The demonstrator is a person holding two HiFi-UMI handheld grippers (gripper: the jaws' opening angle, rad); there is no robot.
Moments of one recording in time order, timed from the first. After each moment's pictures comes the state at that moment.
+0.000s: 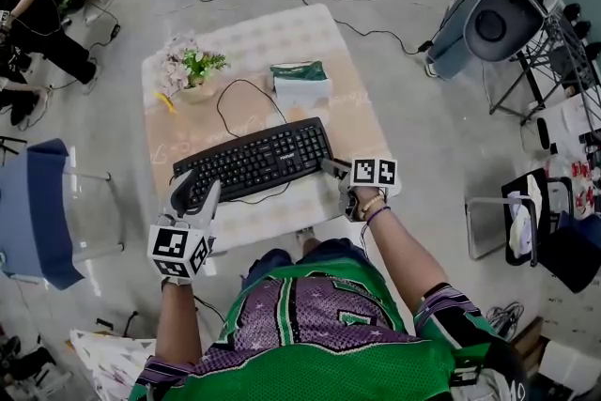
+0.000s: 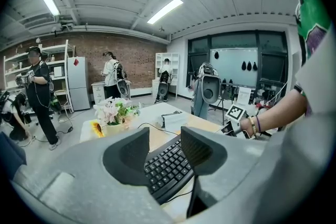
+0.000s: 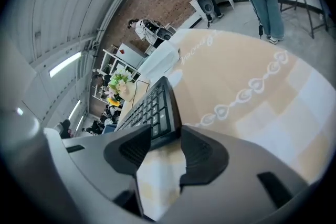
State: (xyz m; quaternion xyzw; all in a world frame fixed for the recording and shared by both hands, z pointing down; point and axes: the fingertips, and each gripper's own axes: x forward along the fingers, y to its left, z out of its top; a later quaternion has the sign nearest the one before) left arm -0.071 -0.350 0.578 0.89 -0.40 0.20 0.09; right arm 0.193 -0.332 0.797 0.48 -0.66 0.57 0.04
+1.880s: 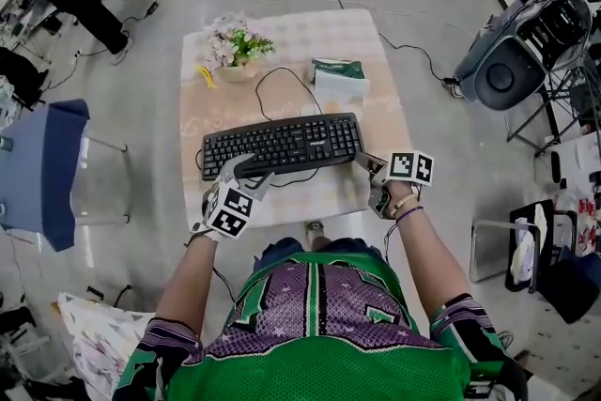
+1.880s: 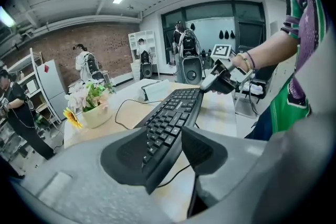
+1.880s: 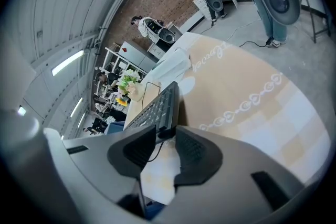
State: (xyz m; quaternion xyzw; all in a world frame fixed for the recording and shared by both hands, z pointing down) left arm -0.046 -0.320 0.684 0.89 -0.29 0.35 0.03; right arm 0.190 -0.321 0.743 0.47 -0.67 0.57 0.05
